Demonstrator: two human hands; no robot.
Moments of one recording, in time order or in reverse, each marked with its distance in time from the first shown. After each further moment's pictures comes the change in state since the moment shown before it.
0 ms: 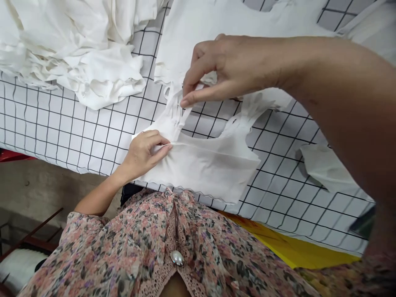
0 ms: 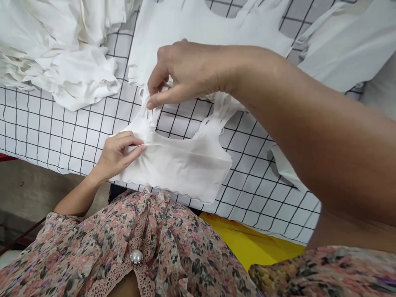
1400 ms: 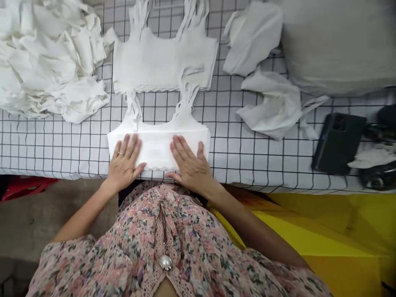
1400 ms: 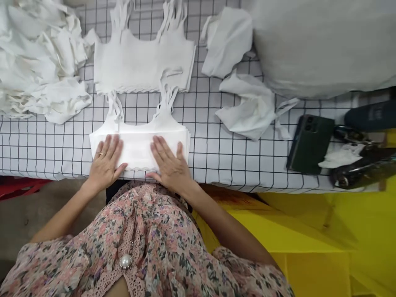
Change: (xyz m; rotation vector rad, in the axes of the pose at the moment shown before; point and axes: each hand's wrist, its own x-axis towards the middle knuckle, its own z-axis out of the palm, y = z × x) left_hand -0.064 -0.010 0.004 0.591 -0.149 0.263; right_hand -0.268 -0.099 0.092 -0.427 -0.034 0.238
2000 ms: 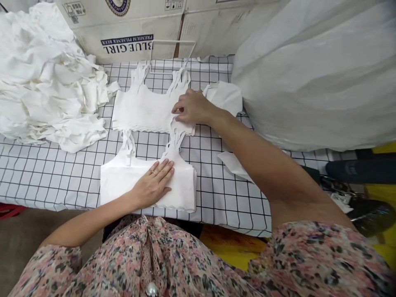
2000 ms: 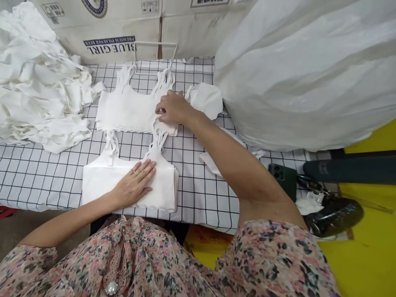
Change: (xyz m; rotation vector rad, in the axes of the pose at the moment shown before) left_hand 0.098 0.045 0.056 0.086 -0.078 0.311; right_hand 0.268 0.202 -0.066 -0.003 -0.035 -0.124
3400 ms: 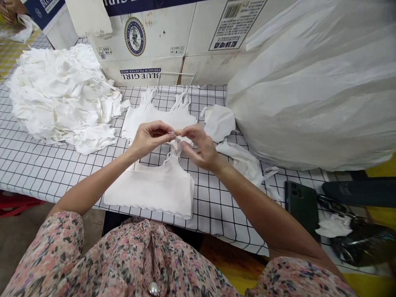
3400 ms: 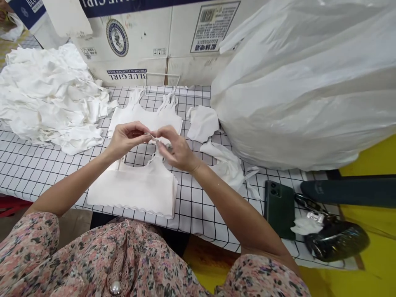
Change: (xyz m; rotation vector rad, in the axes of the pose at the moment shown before) left_hand 0.102 -0.081 -0.104 -1.233 0.489 -0.351; right_hand -0.087 -0.105 -0.027 0.765 0.495 -0.327
